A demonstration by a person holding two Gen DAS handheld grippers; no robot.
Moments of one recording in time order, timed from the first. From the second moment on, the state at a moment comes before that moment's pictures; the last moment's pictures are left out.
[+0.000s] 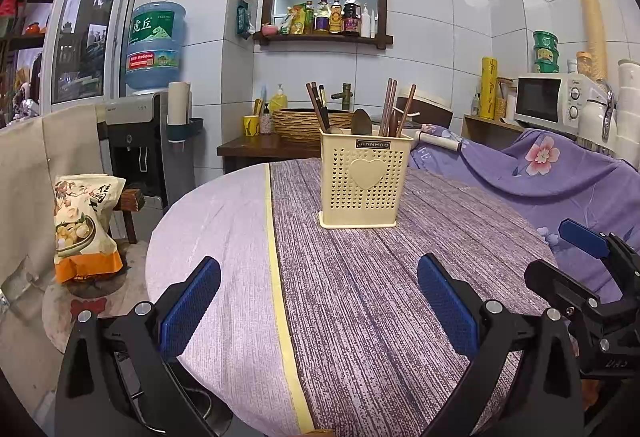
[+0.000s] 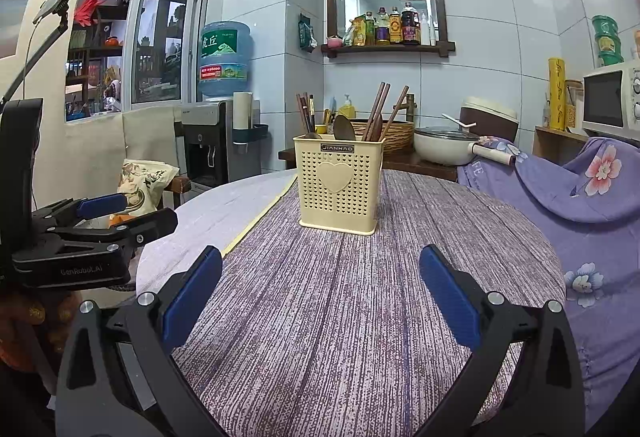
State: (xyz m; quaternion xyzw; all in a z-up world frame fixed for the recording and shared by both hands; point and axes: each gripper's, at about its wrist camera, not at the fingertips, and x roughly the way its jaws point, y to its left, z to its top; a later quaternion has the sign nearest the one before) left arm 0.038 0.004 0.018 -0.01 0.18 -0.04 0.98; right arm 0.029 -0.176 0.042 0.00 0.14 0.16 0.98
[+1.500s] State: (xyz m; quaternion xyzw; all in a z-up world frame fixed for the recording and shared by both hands) left arm 0.039 0.006 0.015 -0.01 0.19 -0.05 0.98; right arm 0.032 -0.177 0.036 0.00 0.15 0.16 0.98
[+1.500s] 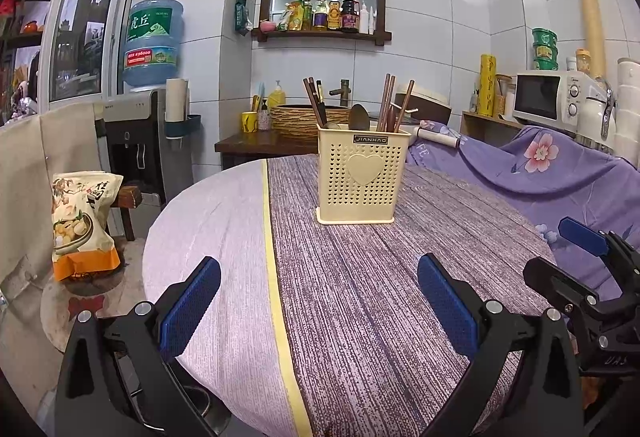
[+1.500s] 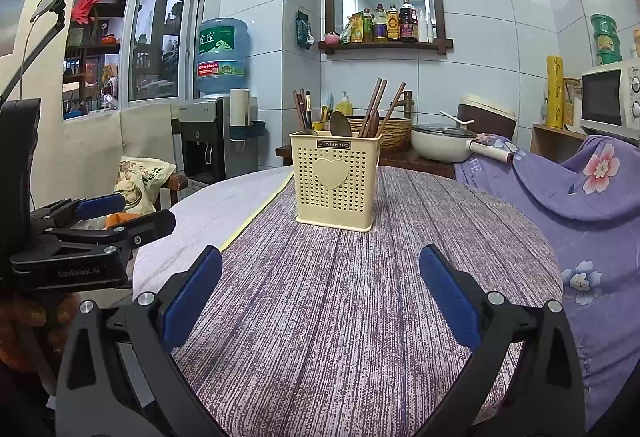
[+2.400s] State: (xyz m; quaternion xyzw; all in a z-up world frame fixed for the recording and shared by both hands) left arm 0.040 0.004 0.015 0.00 0.19 -0.05 0.98; right arm 0.032 -0.181 0.035 0.00 0.15 0.16 0.98
